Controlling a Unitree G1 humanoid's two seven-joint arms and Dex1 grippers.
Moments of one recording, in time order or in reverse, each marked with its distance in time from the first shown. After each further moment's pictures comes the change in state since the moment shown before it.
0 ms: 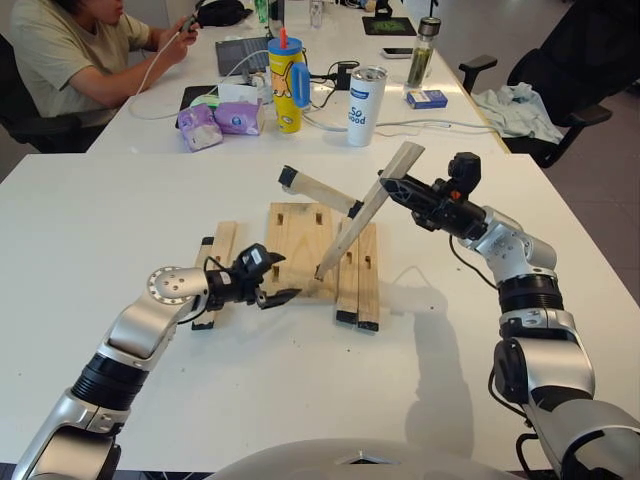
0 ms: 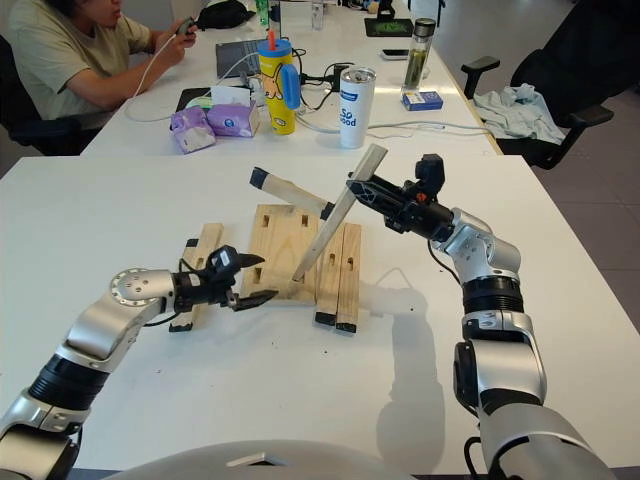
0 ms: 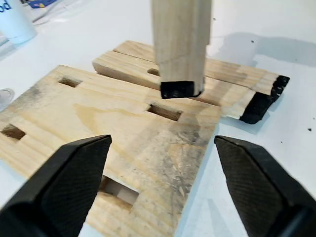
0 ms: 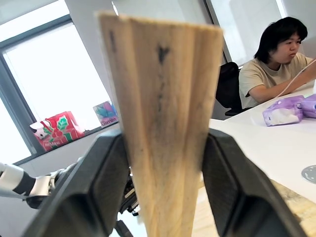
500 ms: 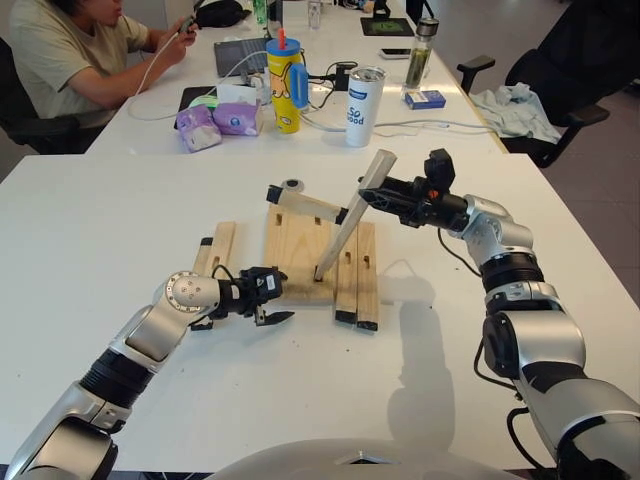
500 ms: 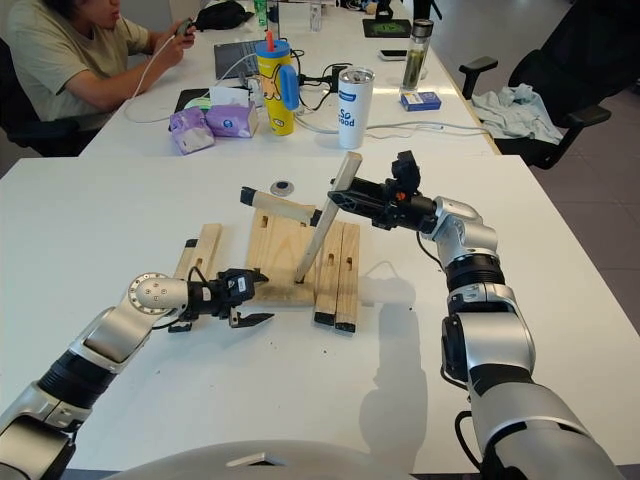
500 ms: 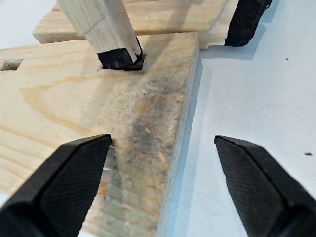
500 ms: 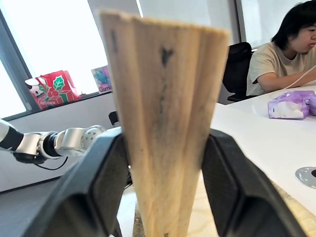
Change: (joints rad) left arm -0.034 0.033 -0.116 0.073 0.222 -0.110 -0.077; right arm -0.161 0.041 0.071 0.251 -0.215 -0.257 0.142
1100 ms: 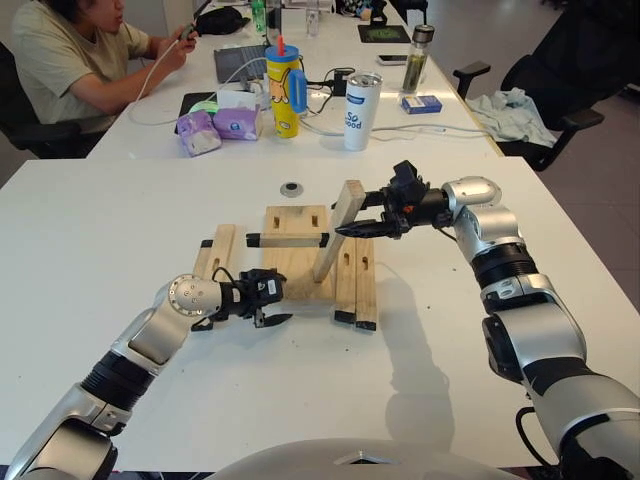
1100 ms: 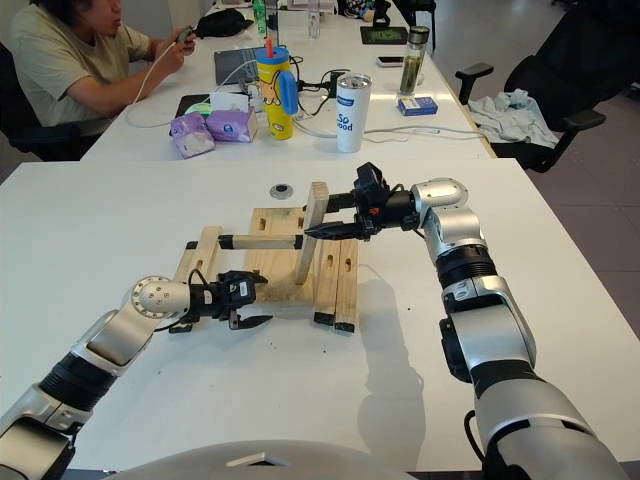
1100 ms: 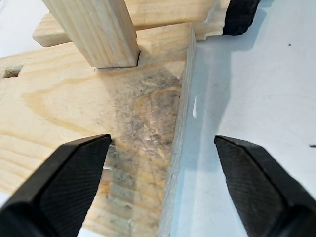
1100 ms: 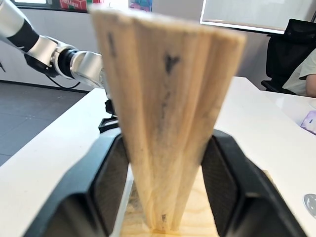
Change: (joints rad) left arm 0.029 -0.021 -0.012 0.001 0.045 0.001 0.047; right arm 0.002 -0.022 0.224 -0.105 -0.097 -0.231 0.057
